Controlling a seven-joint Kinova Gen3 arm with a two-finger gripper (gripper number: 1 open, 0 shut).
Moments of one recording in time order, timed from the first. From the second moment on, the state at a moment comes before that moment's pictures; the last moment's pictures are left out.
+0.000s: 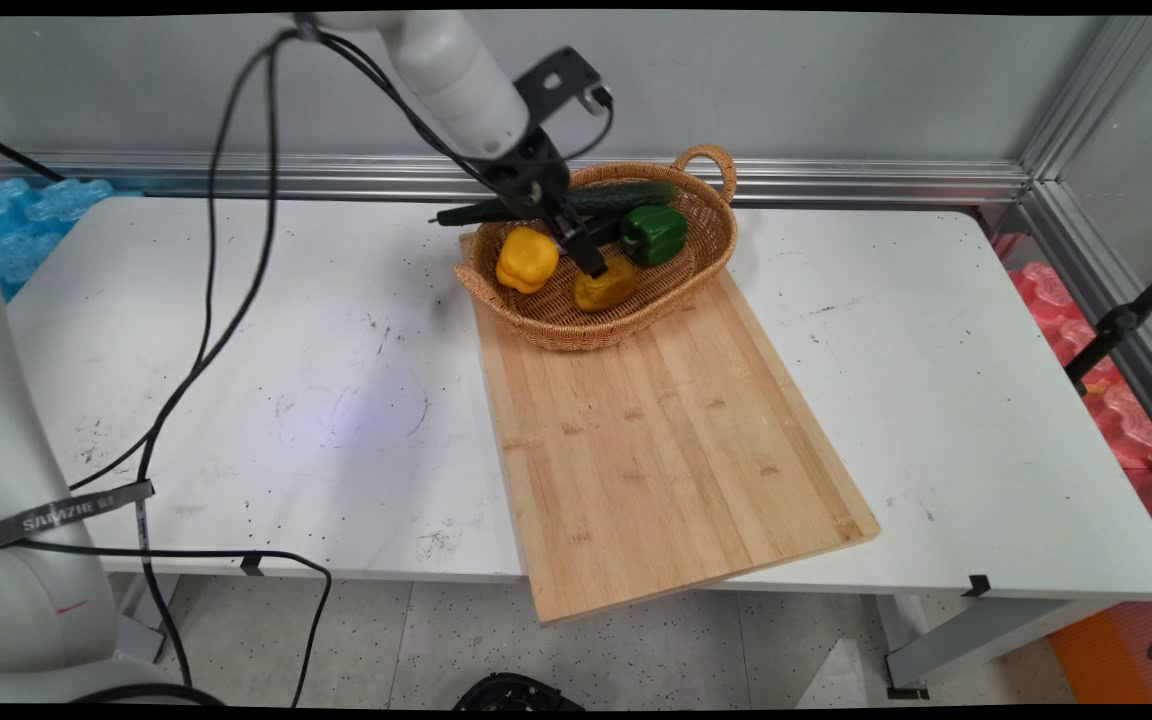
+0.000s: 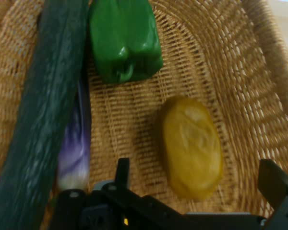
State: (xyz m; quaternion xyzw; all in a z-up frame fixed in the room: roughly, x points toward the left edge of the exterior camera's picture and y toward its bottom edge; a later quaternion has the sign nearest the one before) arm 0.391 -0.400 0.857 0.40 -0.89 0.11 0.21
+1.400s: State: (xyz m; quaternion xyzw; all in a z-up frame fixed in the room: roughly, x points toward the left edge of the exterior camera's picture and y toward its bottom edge) arm 0.365 -0.416 0.826 0.40 -0.89 0.11 0.19
